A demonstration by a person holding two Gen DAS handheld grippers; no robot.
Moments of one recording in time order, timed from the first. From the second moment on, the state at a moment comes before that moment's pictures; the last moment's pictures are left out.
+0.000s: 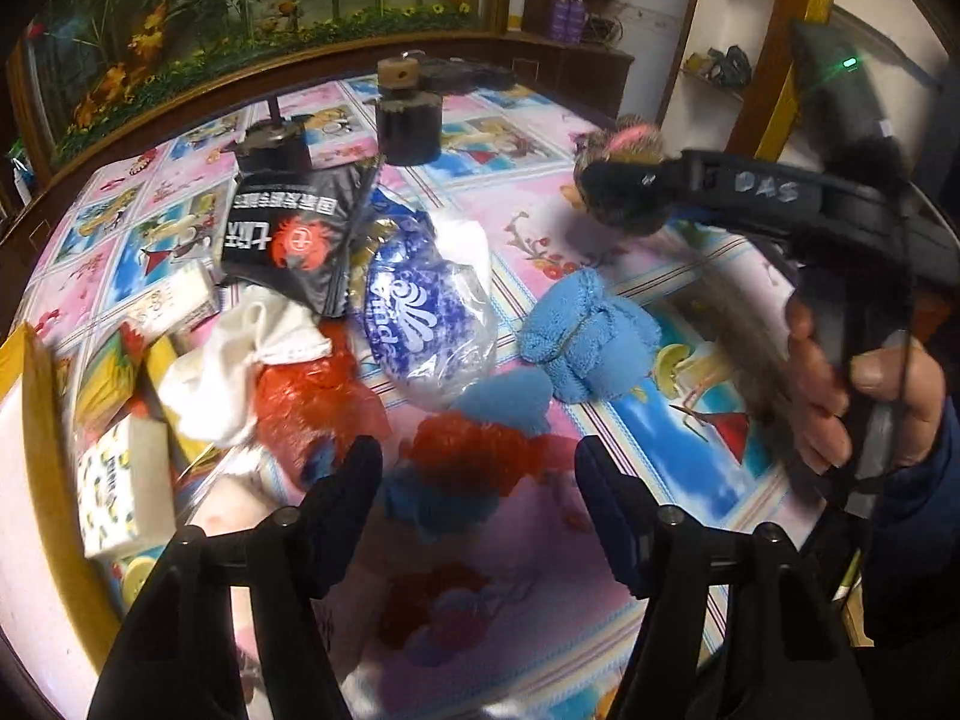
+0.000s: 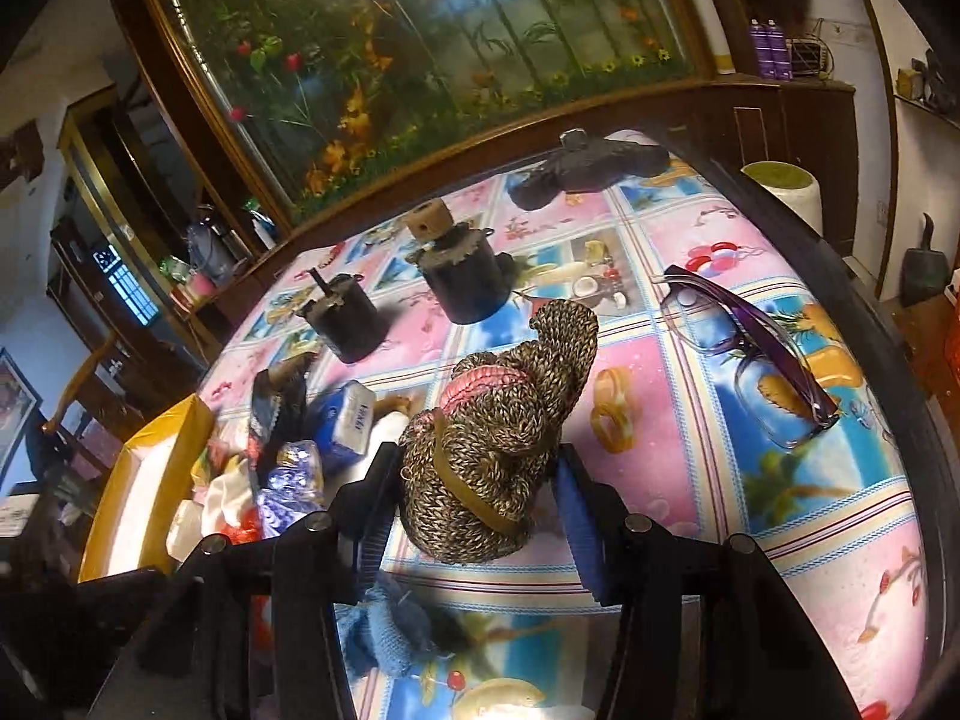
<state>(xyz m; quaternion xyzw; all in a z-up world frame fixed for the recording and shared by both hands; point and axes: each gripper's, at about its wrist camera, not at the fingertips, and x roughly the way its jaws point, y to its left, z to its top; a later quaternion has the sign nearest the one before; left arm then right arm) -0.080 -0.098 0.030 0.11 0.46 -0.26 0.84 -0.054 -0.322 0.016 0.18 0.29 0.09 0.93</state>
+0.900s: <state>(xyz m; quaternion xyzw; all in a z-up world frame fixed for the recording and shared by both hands) -0.097 -0.069 0.043 0.03 0.41 -0.24 0.88 -0.069 -0.283 0.024 0.10 0.26 0.12 0.95</state>
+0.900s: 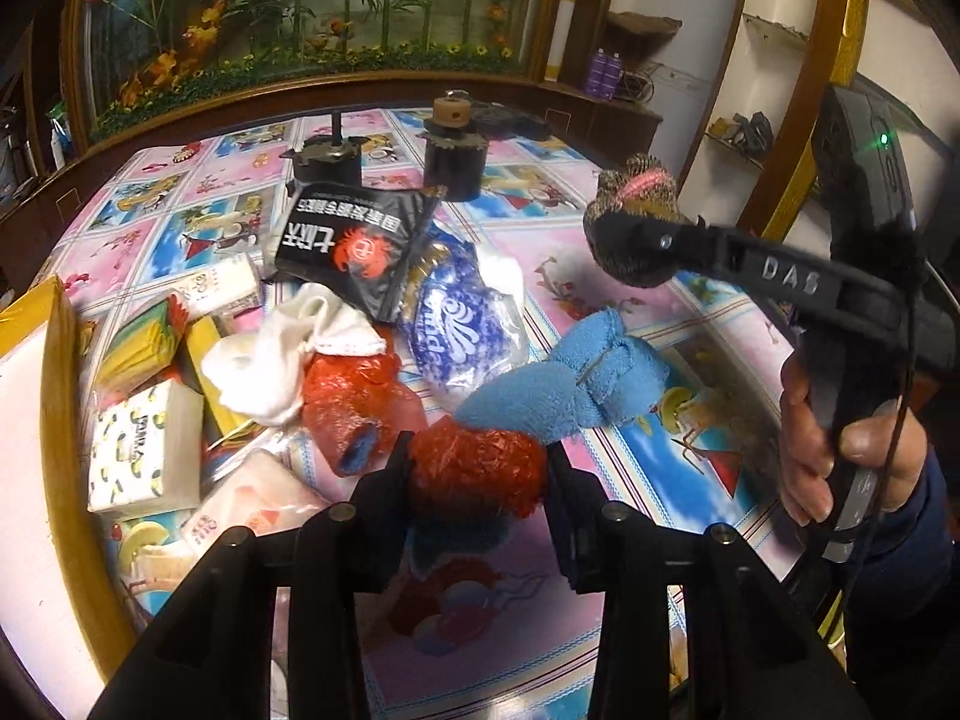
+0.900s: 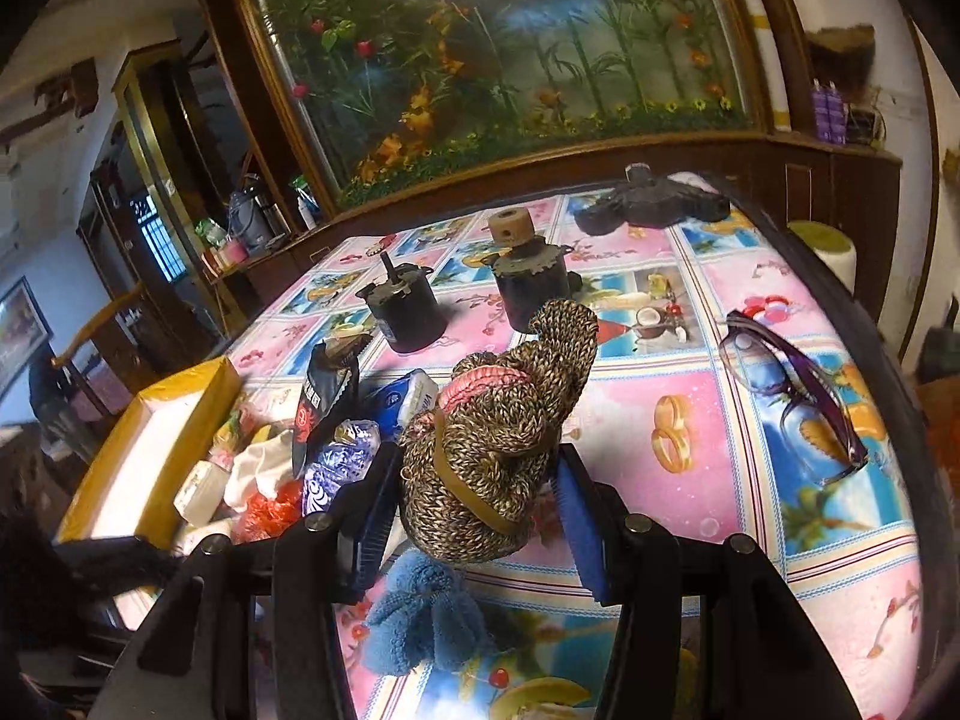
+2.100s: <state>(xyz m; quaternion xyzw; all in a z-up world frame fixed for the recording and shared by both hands) -0.116 0.031 0.074 -0.04 0.36 -0.18 0.92 -0.097 -0.197 0.062 0.05 0.24 0.17 0.95</state>
